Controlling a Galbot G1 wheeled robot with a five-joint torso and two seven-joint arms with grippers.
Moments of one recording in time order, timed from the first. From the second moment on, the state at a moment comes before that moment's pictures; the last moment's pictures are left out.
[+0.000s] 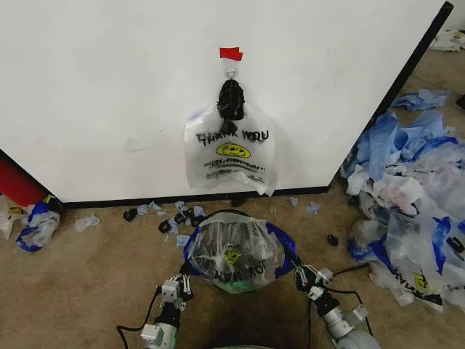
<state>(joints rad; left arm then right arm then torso) 1.40 -1.01 0.08 -1.65 -0.34 -0.55 -0.41 -1.32 1.03 0.15 1.43 0.82 0.60 -0.42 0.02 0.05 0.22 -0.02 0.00</state>
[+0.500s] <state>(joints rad) 1.38 -1.06 0.09 -1.62 -0.31 -0.56 -0.40 -1.29 1.05 0.14 1.37 0.82 0.60 -0.43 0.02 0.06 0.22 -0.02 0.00</state>
